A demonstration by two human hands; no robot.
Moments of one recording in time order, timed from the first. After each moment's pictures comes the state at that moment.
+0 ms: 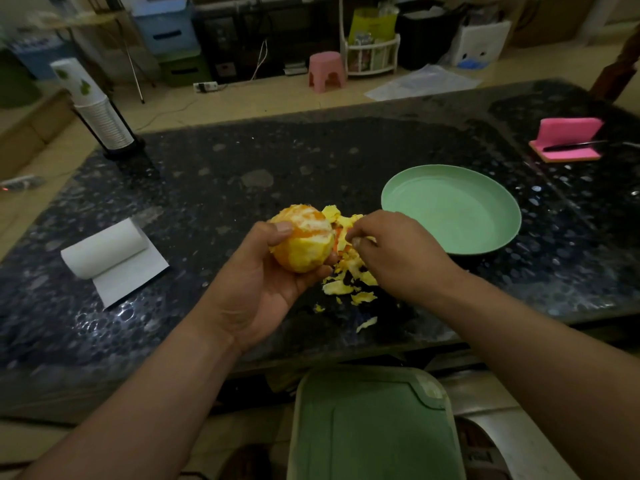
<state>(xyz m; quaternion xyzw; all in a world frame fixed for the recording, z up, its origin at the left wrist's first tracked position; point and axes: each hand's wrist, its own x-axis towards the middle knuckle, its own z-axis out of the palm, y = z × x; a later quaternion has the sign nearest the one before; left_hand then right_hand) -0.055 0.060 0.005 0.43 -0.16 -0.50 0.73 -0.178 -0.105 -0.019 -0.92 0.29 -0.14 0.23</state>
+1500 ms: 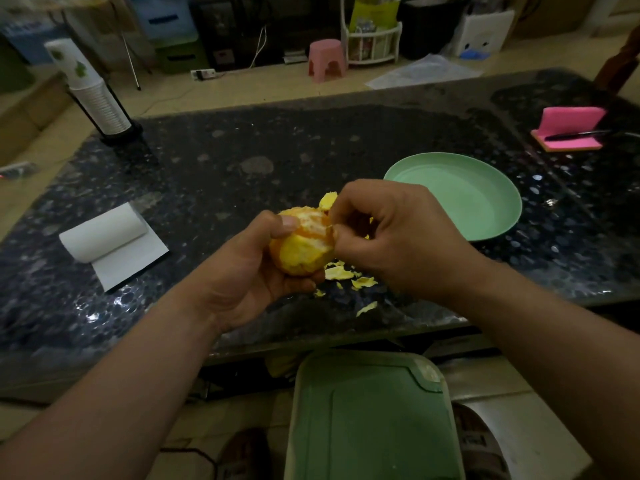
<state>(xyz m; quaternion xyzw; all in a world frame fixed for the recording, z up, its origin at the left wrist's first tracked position) -0.042 0.073 0.006 0.54 -0.20 -0.54 0.62 -0.197 -0.076 0.018 -0.91 0.09 -0.29 0.28</state>
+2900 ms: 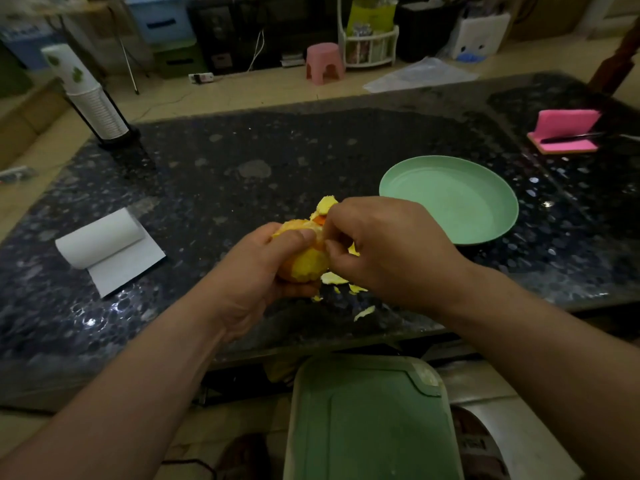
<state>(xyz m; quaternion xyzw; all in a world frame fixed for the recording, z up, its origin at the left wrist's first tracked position) -0.046 0.062 -0.006 0.63 -0.22 -0.45 0.59 -0.191 -0.072 0.011 -0.95 0.10 -0.27 0.09</state>
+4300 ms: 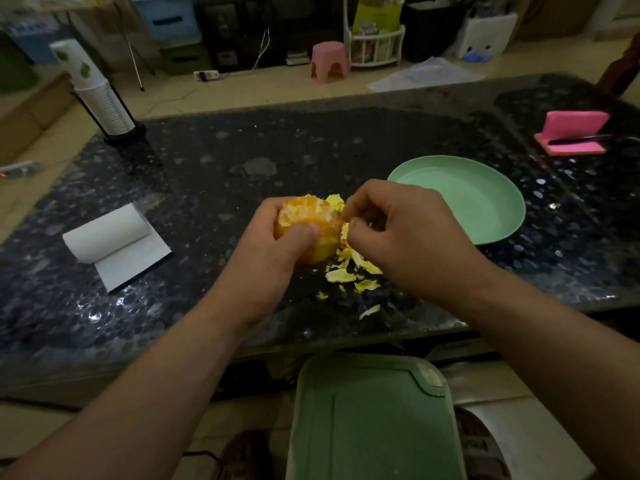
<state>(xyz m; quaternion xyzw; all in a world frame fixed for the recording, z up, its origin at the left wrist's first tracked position) -0.055 0.064 -0.004 0.67 -0.30 -0.32 0.60 -0.198 -0.076 0.015 -0.90 0.21 -0.28 0.28</state>
